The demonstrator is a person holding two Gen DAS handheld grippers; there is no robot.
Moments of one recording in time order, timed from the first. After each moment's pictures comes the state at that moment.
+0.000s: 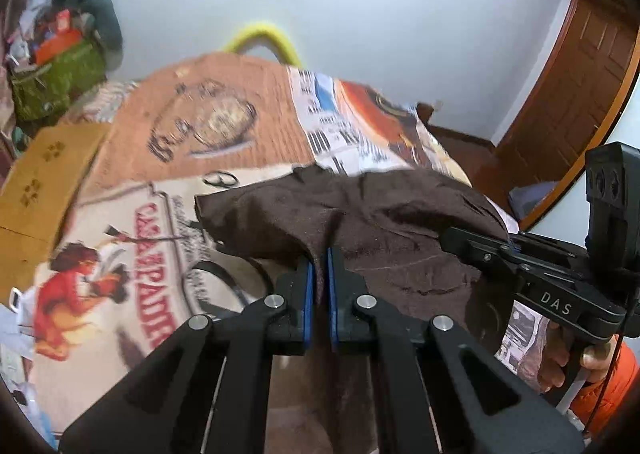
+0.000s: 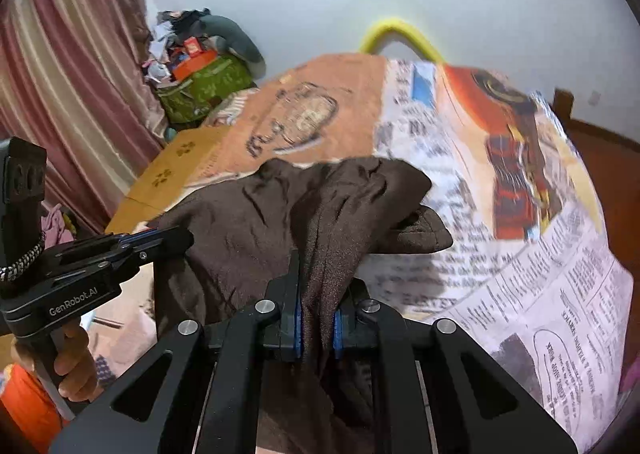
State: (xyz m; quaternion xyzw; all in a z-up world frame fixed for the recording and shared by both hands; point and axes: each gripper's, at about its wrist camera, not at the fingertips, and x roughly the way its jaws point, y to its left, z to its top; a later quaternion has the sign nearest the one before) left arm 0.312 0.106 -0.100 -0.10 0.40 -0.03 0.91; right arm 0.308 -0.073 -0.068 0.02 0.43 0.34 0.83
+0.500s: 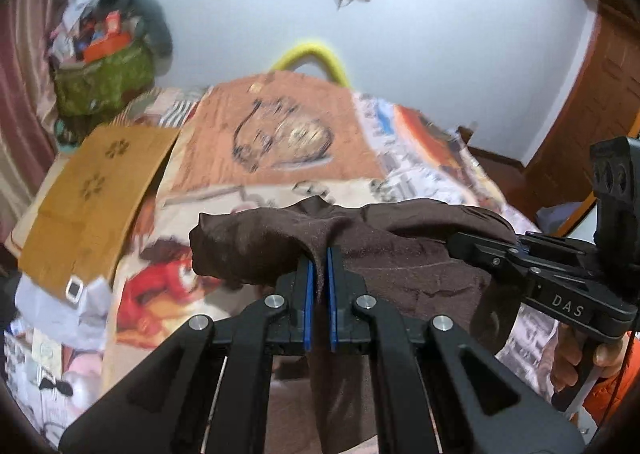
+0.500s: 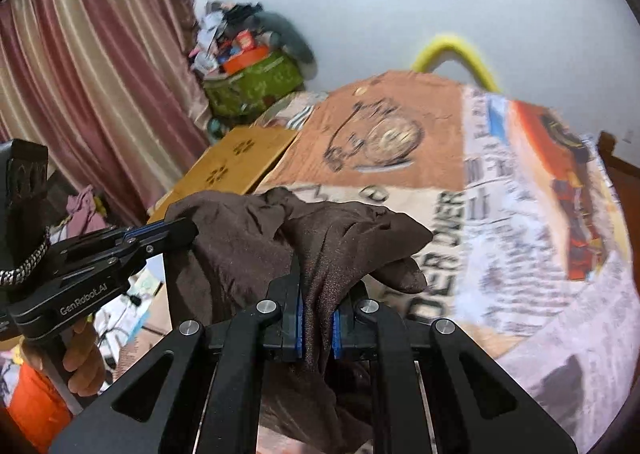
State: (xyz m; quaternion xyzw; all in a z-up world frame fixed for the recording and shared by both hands) left arm 0.260 0.202 -0.082 -0.11 0.40 0.03 0.91; right arm 0.280 0.028 -0.054 -0.01 0.44 0.40 0.80
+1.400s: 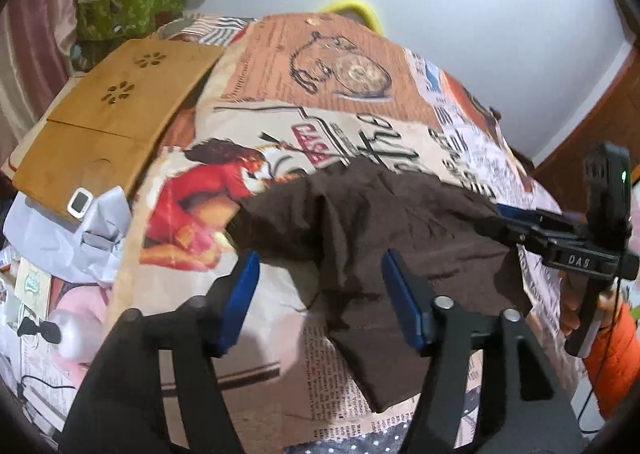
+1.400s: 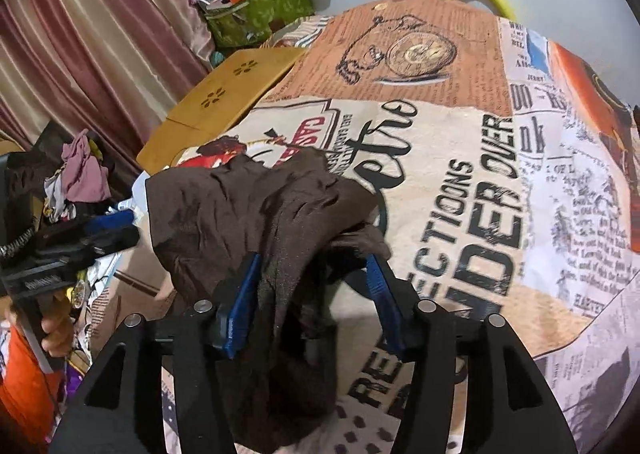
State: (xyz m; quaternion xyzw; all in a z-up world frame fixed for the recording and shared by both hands) left arm 0.209 0.281 -0.150 -0.19 0.45 0.05 0.87; right arm 0.294 0.049 -0.123 -0.05 0.51 0.41 0.76
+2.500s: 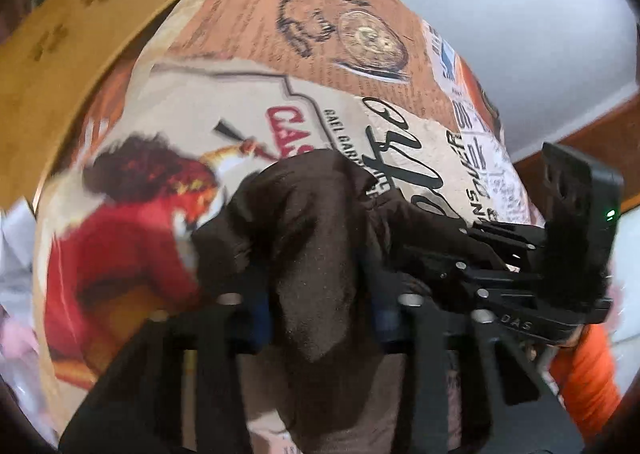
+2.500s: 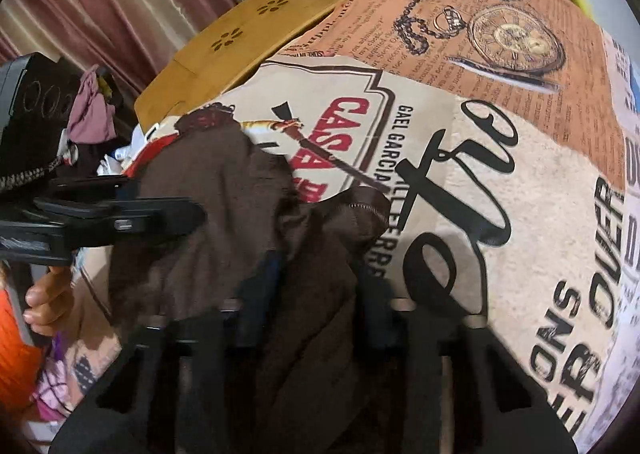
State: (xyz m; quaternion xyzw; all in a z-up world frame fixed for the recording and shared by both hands) left arm 0.337 0.310 -0.216 -0.26 0.52 -0.01 0.81; right arm 0.356 0.148 -0.187 -0.11 0.57 0.48 0.66
